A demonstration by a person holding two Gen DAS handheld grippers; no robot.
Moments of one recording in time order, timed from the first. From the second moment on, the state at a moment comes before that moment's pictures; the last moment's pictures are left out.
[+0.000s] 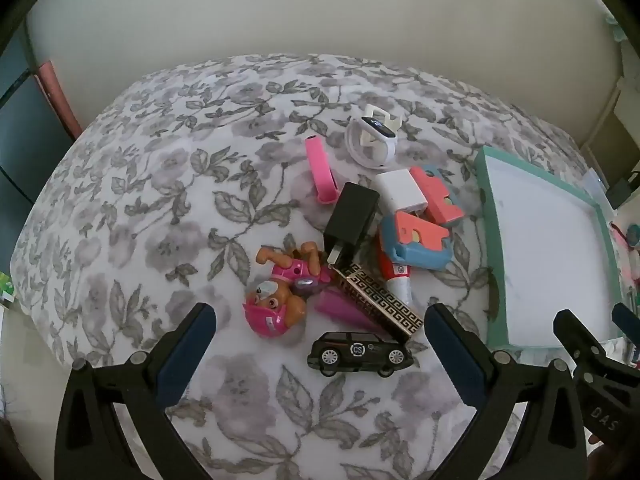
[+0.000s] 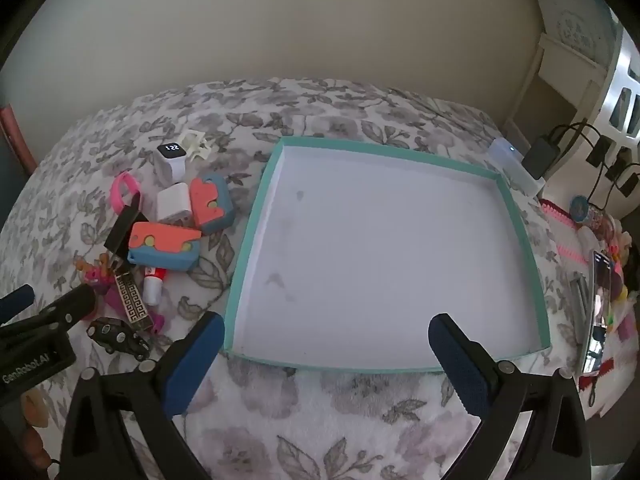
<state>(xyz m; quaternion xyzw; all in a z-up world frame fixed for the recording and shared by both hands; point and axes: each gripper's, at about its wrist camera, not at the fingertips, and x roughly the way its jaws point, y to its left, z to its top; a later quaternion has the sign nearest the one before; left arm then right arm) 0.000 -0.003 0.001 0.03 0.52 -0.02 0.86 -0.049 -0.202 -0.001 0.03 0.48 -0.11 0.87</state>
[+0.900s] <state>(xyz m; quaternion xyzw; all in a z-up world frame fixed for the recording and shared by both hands) -0.002 -0.001 0.005 0.00 0.50 -0.05 0.86 -0.049 -0.200 -0.001 0.02 0.49 -0.10 0.87</state>
